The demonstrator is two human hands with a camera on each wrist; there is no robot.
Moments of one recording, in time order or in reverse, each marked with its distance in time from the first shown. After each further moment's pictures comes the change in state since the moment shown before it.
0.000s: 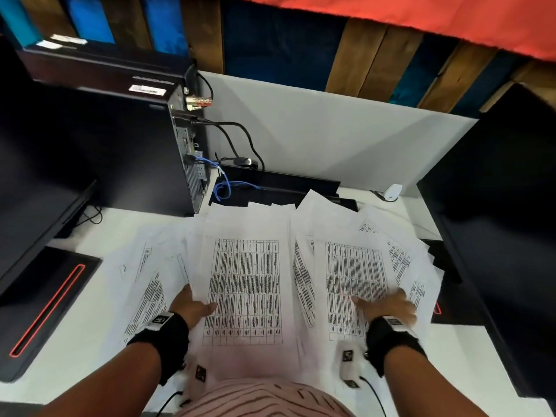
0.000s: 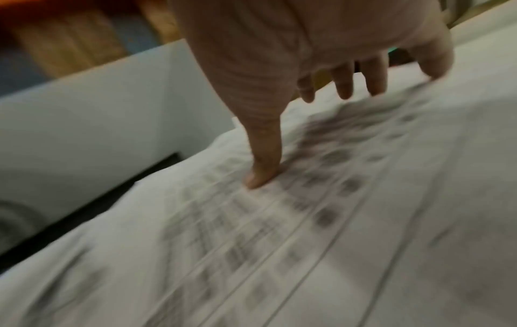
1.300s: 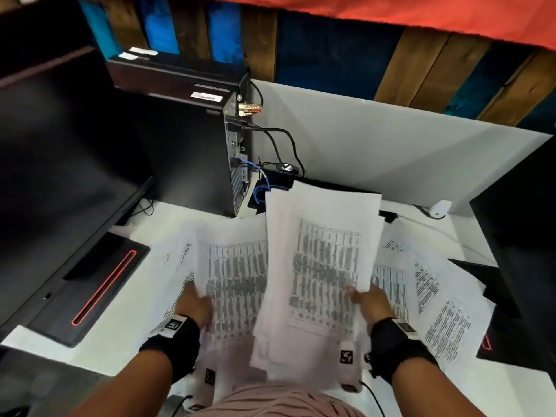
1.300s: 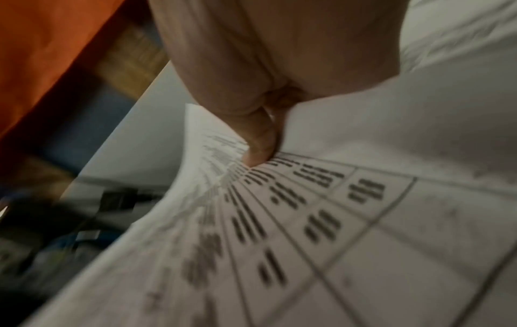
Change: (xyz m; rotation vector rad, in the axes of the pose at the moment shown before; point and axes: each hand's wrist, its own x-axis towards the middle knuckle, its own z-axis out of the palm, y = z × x) left_hand -0.030 -0.008 -0.039 0.124 0.382 0.014; right_hand -0.029 -0.058 0.041 0.660 -0.534 -0.360
